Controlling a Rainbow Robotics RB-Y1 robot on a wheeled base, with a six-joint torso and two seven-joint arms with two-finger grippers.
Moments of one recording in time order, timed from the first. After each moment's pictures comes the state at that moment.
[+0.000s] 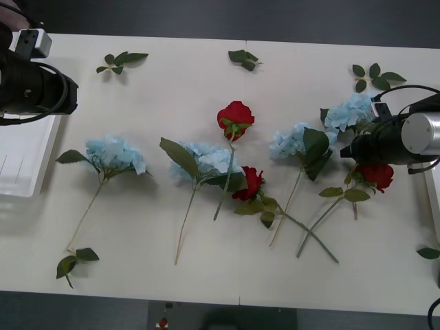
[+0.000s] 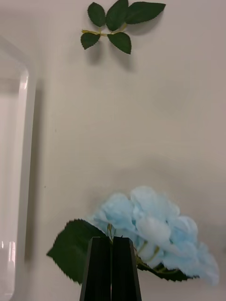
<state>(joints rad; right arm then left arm) -0.50 -0.64 0.13 -1.24 -0.70 1.08 1.59 -0.60 1.03 -0.29 -1.84 0.84 1.37 -0.97</state>
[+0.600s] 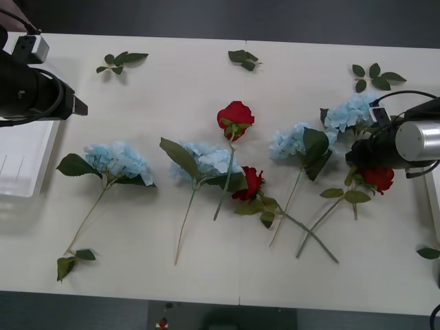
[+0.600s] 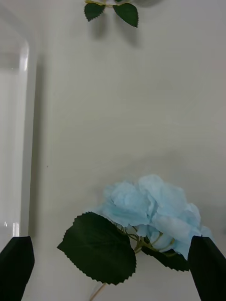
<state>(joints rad) -0.50 -0.64 0.16 -1.20 -0.65 1.02 1.59 -0.60 1.03 -0.26 -1.84 0.90 1.45 -0.98</state>
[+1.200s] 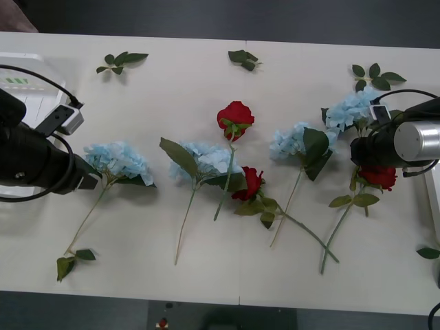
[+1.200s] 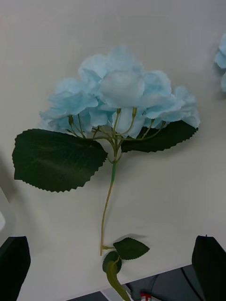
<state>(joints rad) -0.50 -0.63 0.16 -1.20 -0.64 1.00 1.55 -0.32 1.07 -0.24 -2.15 0.94 1.52 -1.25</state>
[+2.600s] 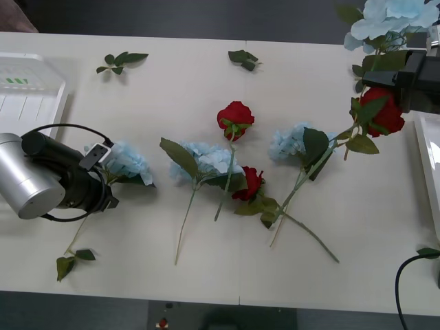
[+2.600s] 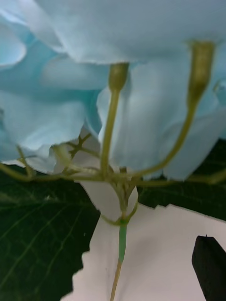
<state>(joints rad) -0.50 -0.57 -0.41 -1.38 -1.54 1.38 1.58 -0.48 1.04 -0.78 -1.73 0.77 1.02 -1.26</state>
